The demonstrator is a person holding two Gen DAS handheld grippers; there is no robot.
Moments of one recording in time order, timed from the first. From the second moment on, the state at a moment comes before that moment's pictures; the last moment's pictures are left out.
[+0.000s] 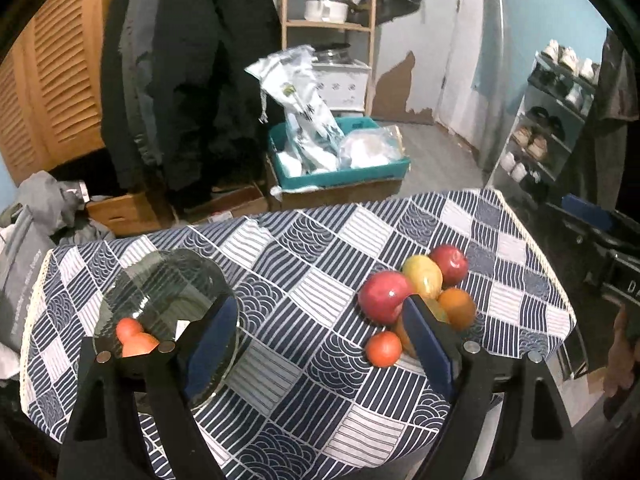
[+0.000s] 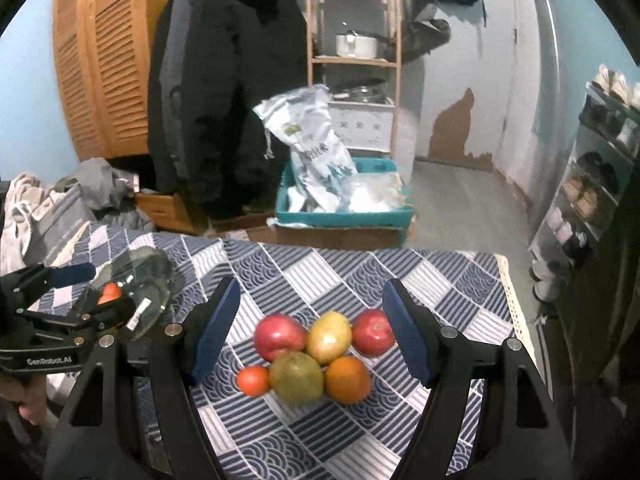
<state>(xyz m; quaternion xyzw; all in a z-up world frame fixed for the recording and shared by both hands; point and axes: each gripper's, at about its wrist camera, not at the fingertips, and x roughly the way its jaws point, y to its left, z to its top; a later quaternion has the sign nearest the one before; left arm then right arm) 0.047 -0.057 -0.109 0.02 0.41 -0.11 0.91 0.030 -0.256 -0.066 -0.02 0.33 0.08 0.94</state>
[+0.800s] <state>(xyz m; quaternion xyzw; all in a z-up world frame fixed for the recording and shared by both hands) 0.074 -0.111 -0.213 0.08 0.47 -0.13 0.87 0.061 -0.300 -0.180 0.00 0.47 0.05 0.88</state>
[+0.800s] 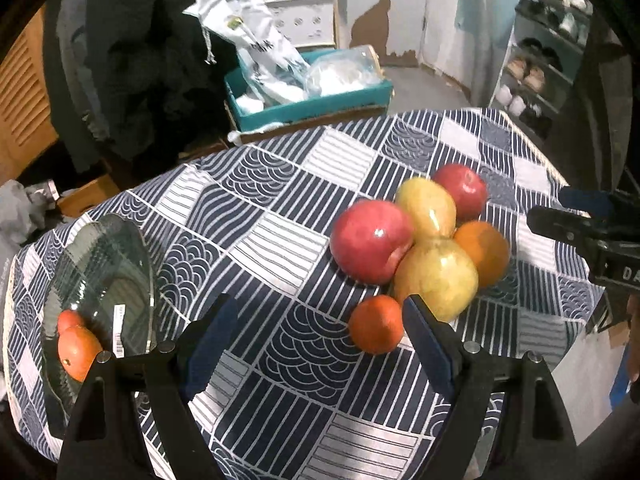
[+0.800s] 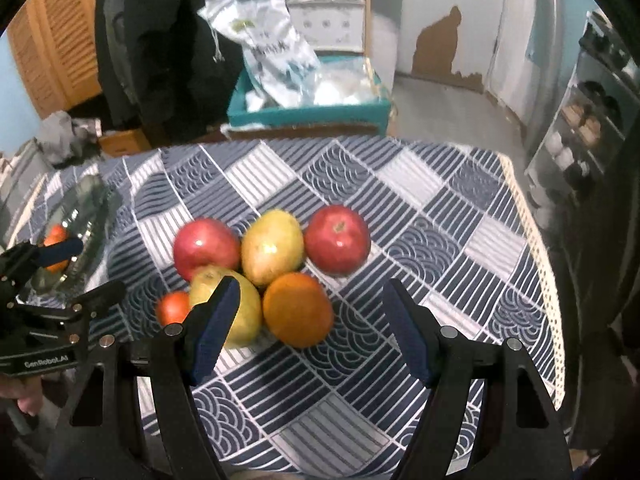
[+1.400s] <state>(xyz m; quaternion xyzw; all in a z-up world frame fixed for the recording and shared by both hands) 0.087 -0.119 -0.257 0.06 0.51 -0.16 0.84 0.085 -0.306 -0.240 0.08 0.53 0.08 0.84</state>
